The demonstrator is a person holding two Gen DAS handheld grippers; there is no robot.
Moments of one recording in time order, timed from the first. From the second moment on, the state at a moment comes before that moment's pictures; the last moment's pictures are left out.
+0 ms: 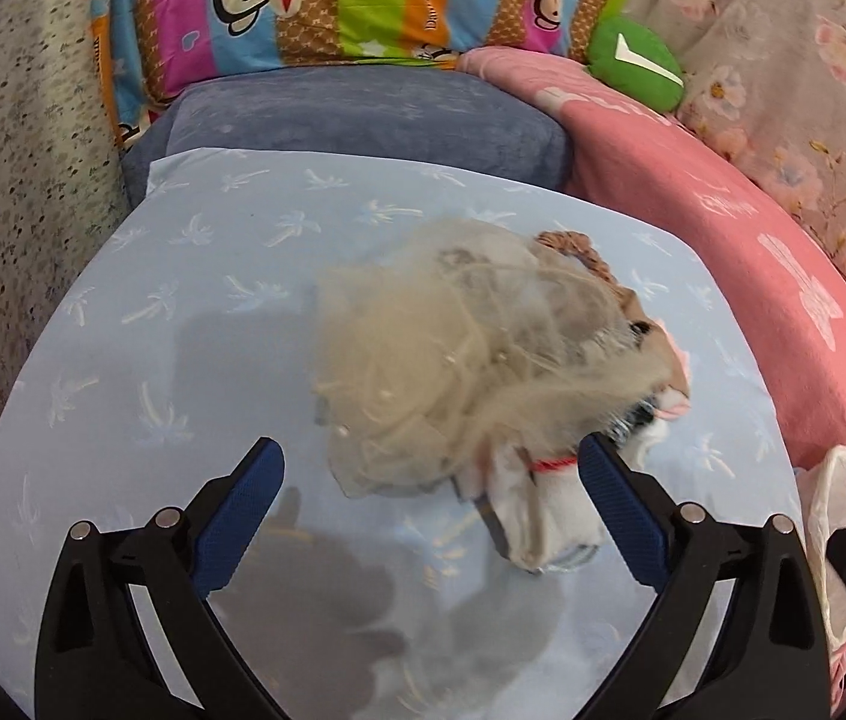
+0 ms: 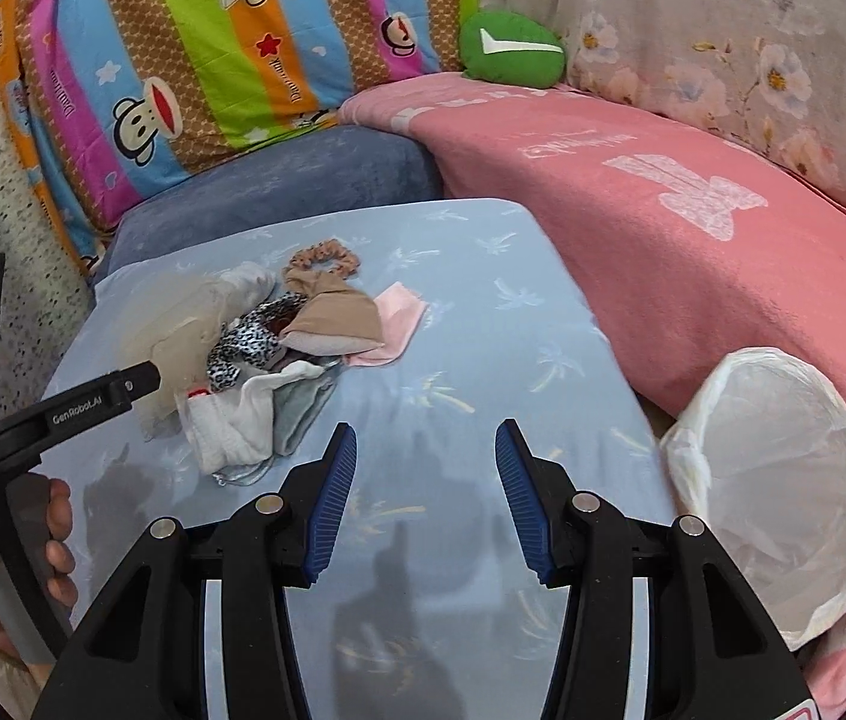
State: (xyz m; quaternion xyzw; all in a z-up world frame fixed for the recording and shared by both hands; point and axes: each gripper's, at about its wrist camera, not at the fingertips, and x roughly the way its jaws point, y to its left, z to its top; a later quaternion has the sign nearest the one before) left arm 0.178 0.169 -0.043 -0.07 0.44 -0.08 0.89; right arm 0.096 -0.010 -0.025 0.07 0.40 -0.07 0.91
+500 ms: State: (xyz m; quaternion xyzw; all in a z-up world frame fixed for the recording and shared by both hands) left arm 0.227 0.199 -0.063 -0.17 0.46 -0.12 0.86; right arm 0.165 0.058 -0.076 0.06 0.44 -0.01 0.89
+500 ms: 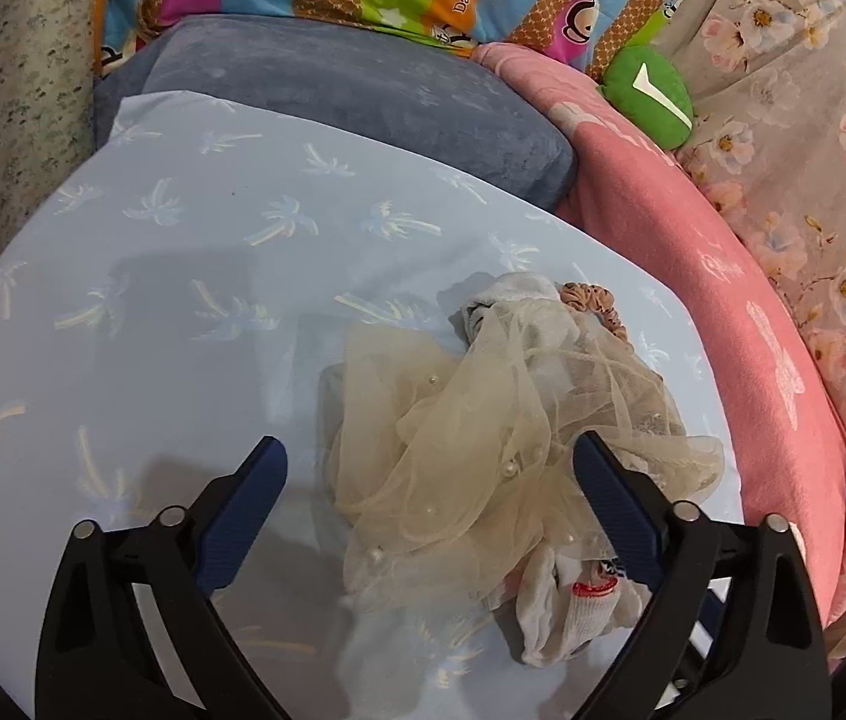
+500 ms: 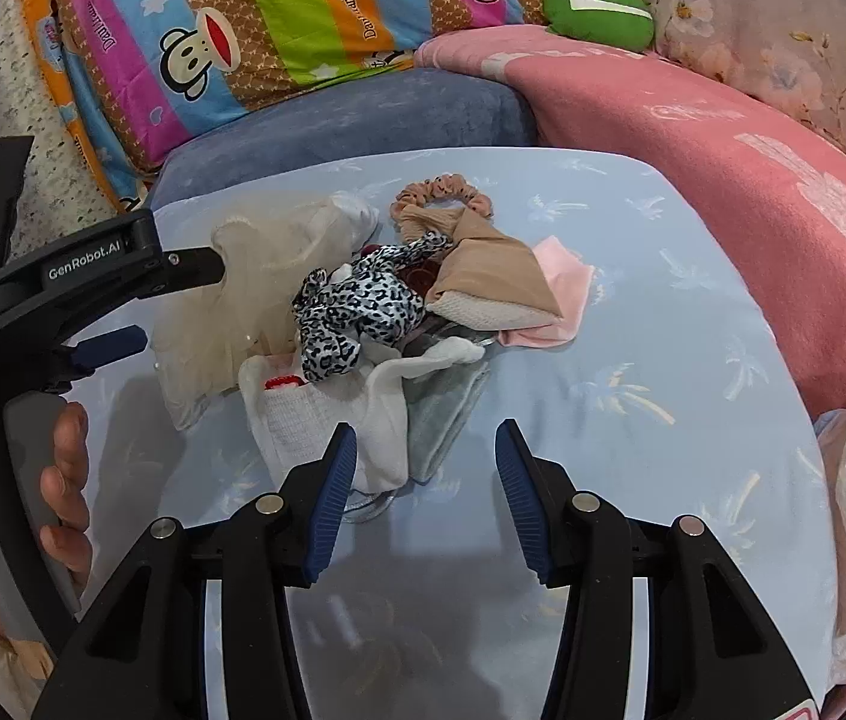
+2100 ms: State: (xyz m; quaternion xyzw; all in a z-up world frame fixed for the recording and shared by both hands) left arm 0.115 0.039 0.039 -0.07 0.38 -0.30 0.87; right arm 0.036 -0.091 0.037 0.14 0.31 -0.11 0.93
